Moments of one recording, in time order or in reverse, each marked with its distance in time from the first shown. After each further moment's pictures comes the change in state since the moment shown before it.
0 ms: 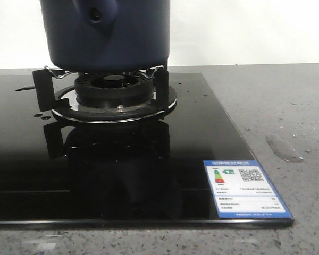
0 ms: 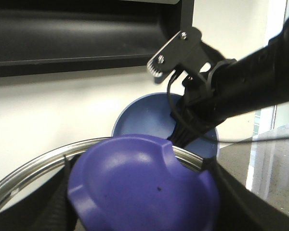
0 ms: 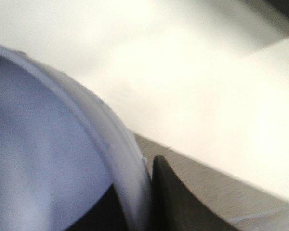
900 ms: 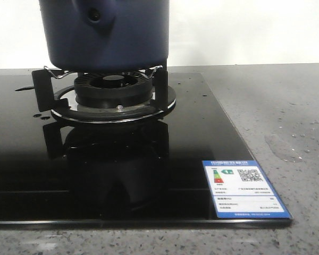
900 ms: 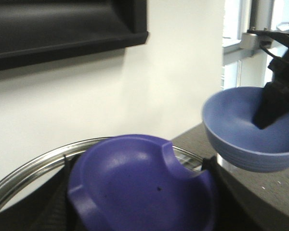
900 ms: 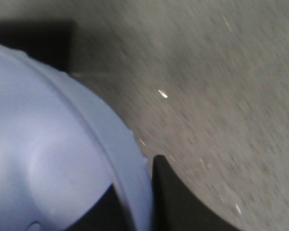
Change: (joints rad) left arm -0.095 0.238 -0.132 -0.043 0.084 0.149; right arm -0.687 -0.522 0.680 0.901 0.022 -0.217
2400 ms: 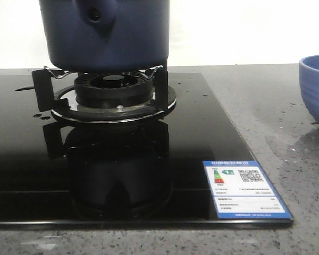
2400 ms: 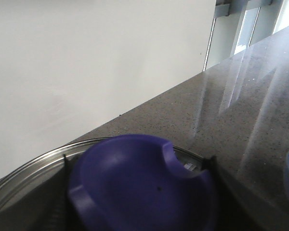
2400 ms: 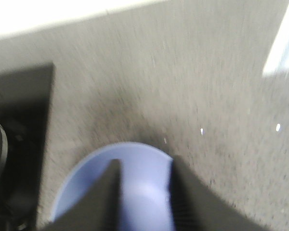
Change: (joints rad) left arm 0.037 0.460 -0.179 -0.165 0.164 0.134; right arm -0.209 -0.574 0.561 0.114 -0.395 -0.098
